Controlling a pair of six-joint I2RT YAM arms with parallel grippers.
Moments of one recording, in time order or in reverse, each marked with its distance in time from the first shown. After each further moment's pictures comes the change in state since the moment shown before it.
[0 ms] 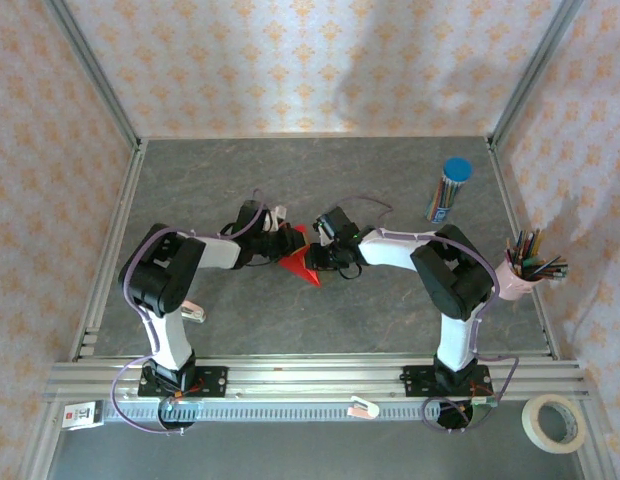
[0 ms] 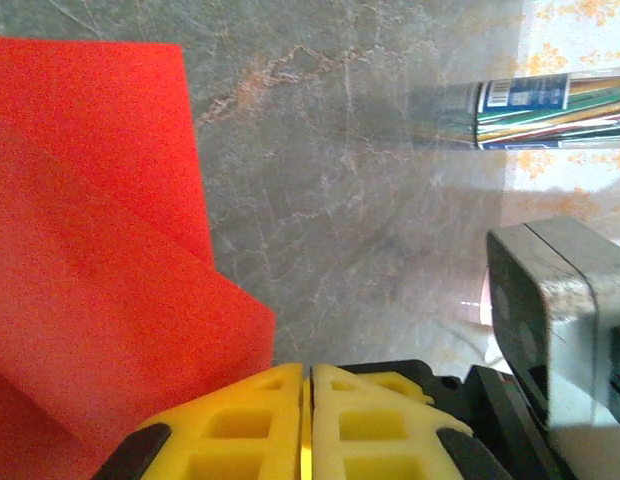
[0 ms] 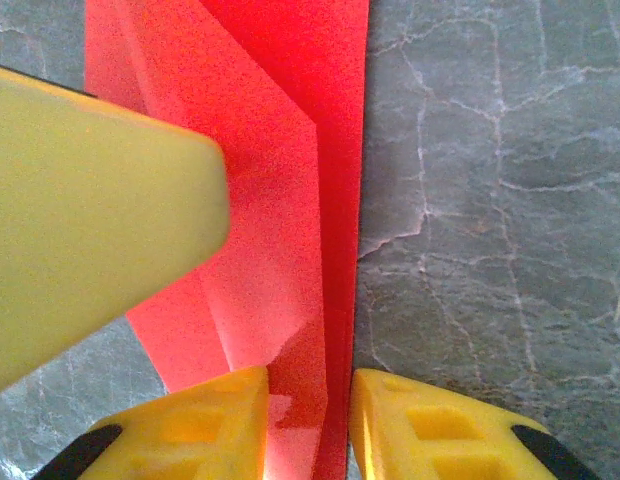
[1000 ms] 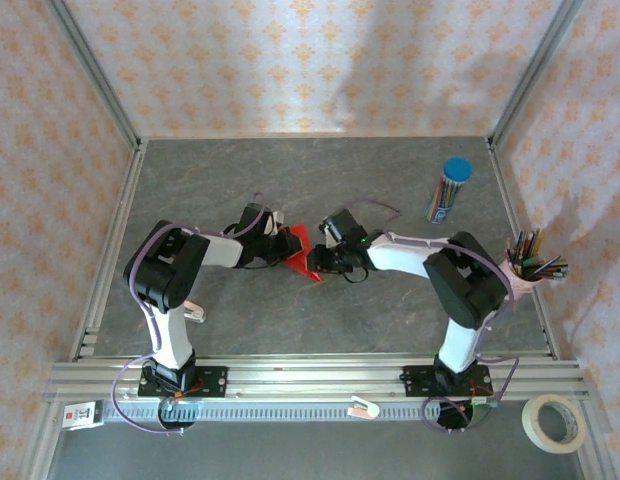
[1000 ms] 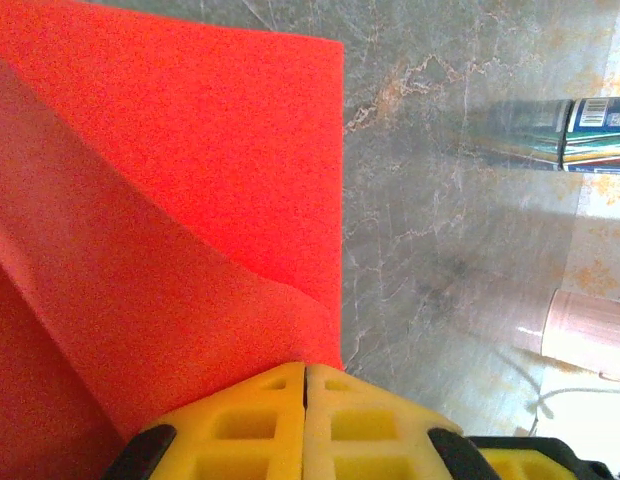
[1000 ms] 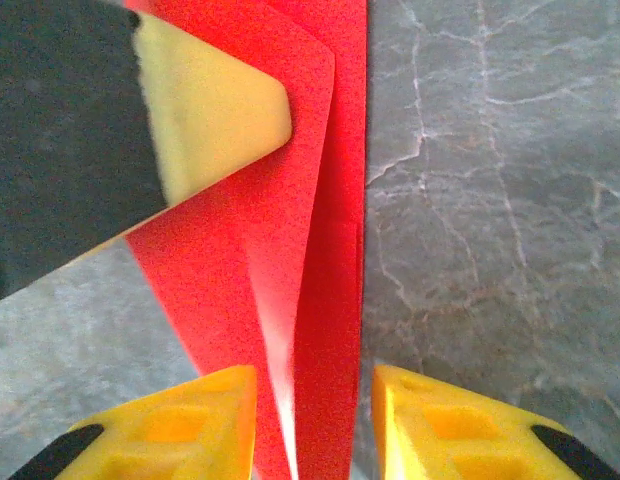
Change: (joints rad) left arm 0.000 0.035 0.014 -0.080 -0.081 0.023; right arm -0.014 -0.118 -0.084 0.013 -0.048 0.080
